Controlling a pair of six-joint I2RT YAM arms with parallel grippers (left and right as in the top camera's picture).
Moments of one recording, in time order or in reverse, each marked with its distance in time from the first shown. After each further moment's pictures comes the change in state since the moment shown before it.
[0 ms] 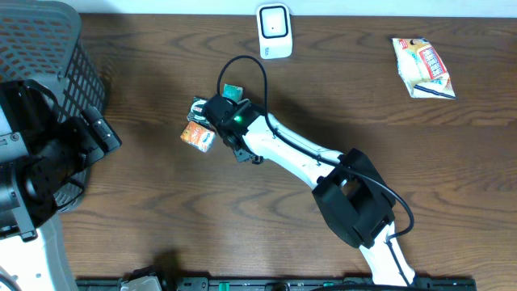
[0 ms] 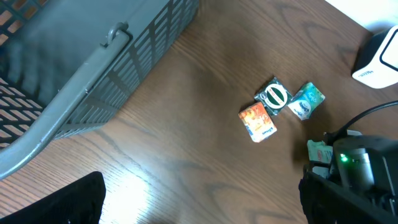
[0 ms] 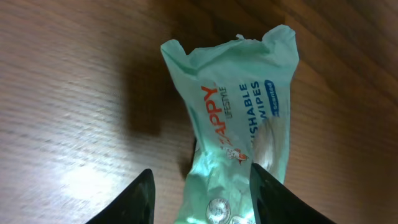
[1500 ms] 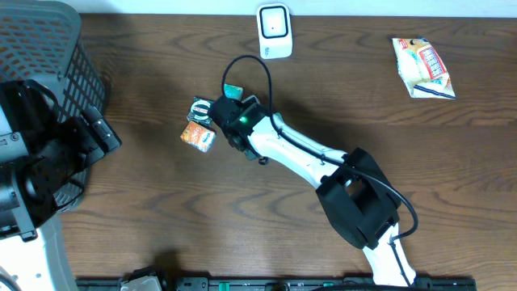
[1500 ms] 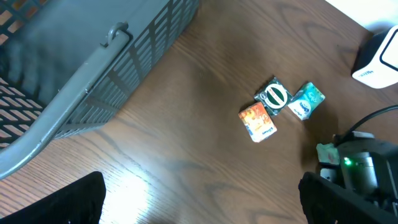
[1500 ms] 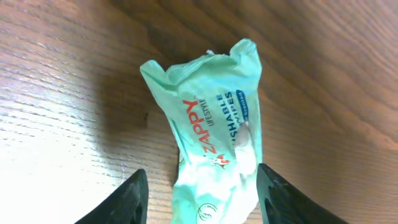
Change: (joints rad) left arm 0.000 0.000 0.000 0.000 0.000 0.000; right arm -0.017 -0.024 -0.039 0.011 0.134 -0.062
